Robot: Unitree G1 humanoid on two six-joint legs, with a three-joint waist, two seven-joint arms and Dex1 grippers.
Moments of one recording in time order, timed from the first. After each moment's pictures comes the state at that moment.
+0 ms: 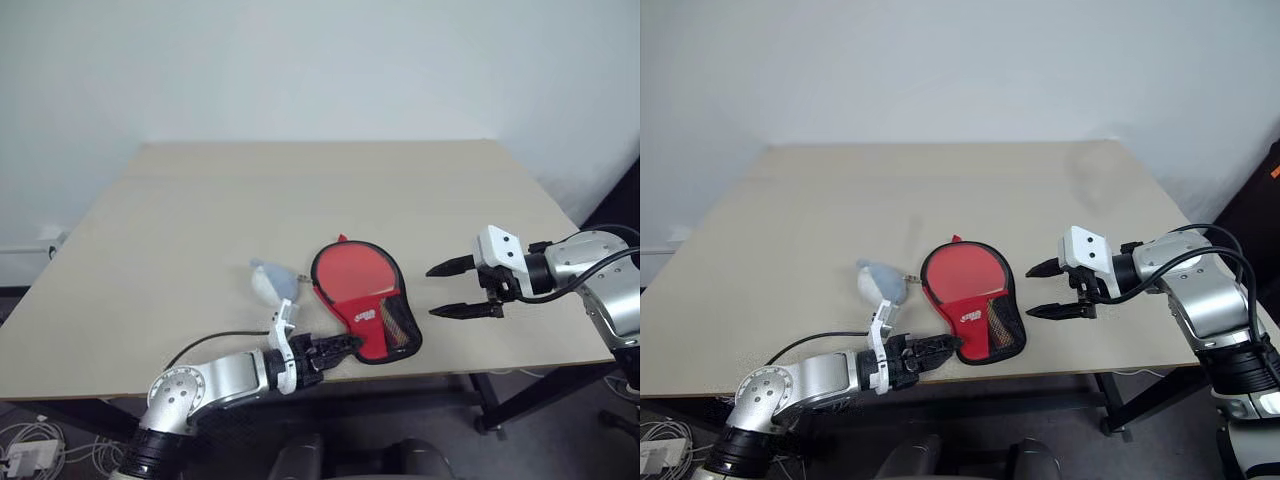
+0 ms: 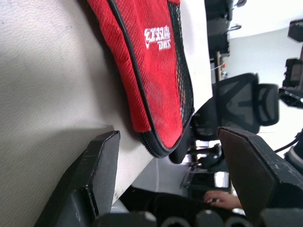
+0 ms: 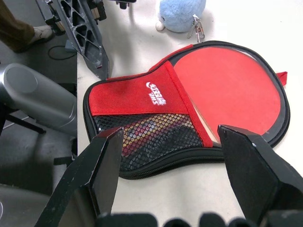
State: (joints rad) left arm -0.05 0.43 -0.09 -0.14 -1.81 1.04 0.23; right arm -0.48 -0.88 0.16 -0.13 0.31 0.39 1.35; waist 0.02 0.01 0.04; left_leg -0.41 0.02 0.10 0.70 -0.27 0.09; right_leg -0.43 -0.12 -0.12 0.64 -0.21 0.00
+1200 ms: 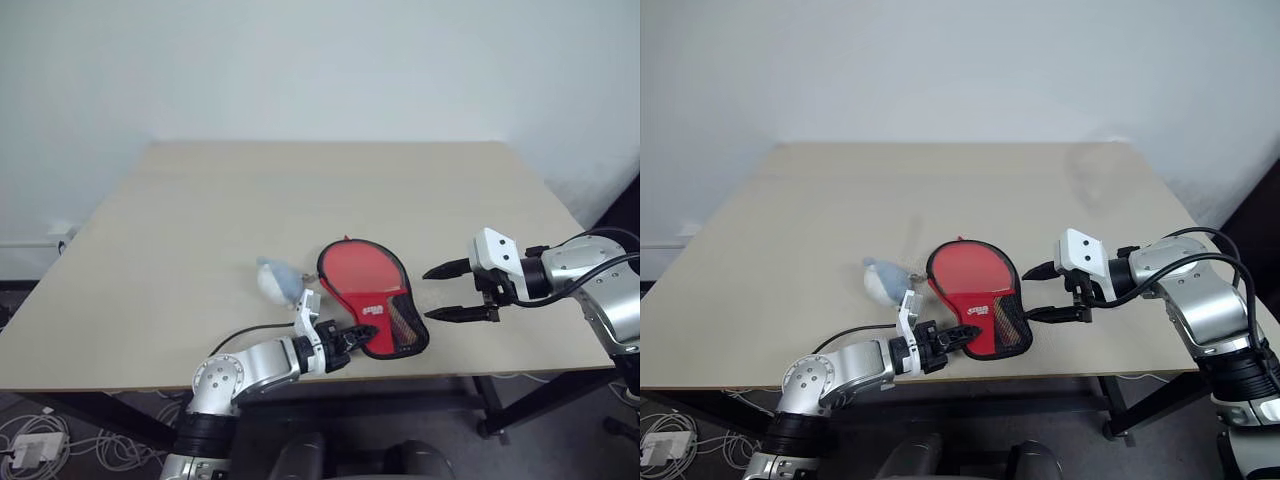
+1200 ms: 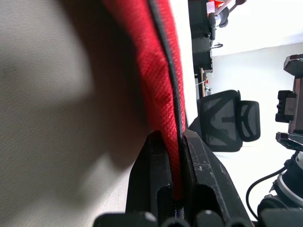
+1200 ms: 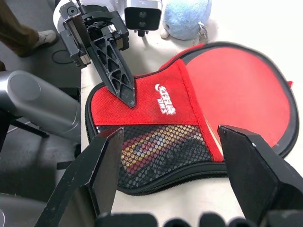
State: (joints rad) left arm -0.15 0.19 -0.03 -0.02 -1.60 1.10 0.20; right arm -0.45 -0.87 0.16 -0.17 0.33 0.43 1.31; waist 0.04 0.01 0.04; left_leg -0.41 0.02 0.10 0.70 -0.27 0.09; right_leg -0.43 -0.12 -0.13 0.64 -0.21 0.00
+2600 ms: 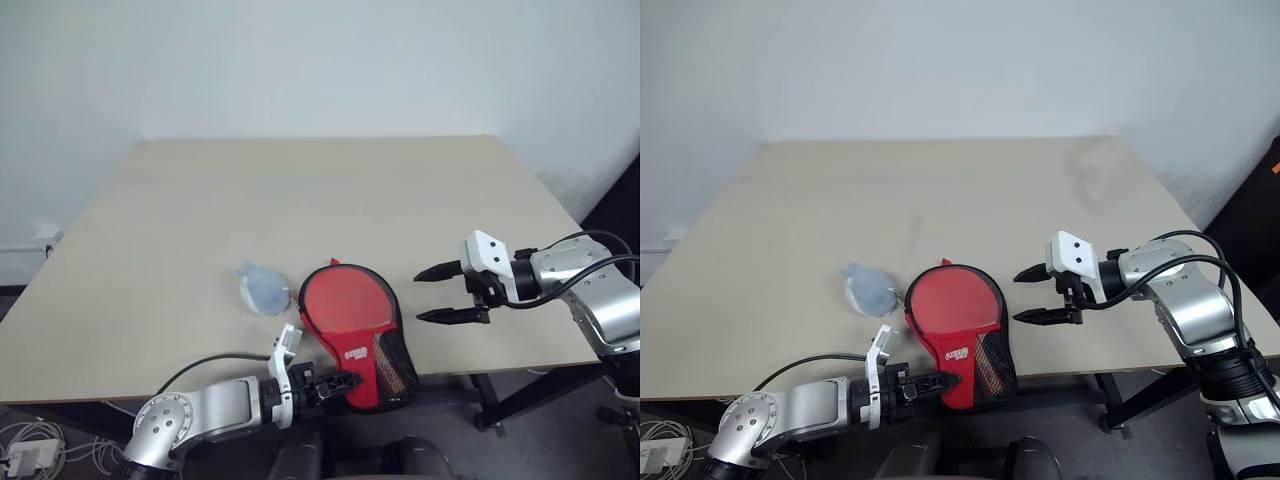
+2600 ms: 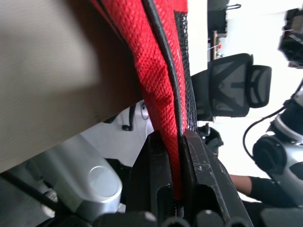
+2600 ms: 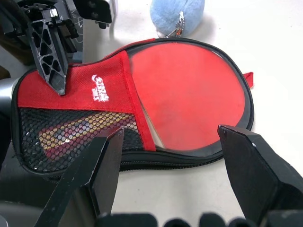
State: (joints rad) left arm 0.09 0.55 -0.17 -0.30 -1.94 1.03 0.28; right arm -0.46 -0.84 0.18 -0.17 0.33 0.43 1.31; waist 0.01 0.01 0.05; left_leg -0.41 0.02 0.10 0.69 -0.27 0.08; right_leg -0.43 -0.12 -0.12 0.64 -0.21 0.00
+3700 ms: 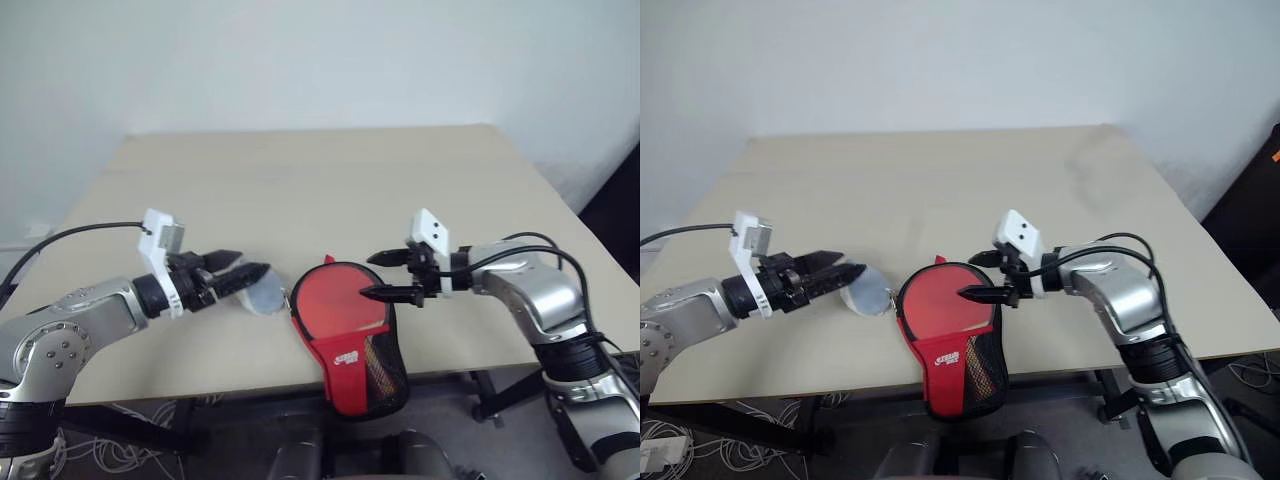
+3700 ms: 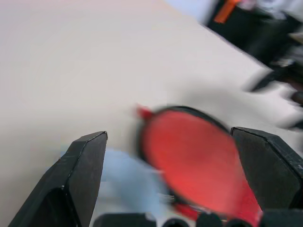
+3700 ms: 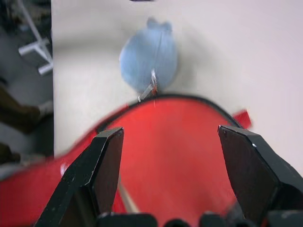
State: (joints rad) left arm -0.14 0.92 0.21 -0.16 -1.01 0.71 -0.58; right arm -0.59 -0.47 0.26 -0.16 0.35 0.74 0.99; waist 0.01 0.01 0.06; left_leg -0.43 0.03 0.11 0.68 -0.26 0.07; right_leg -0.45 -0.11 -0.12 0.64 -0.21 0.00
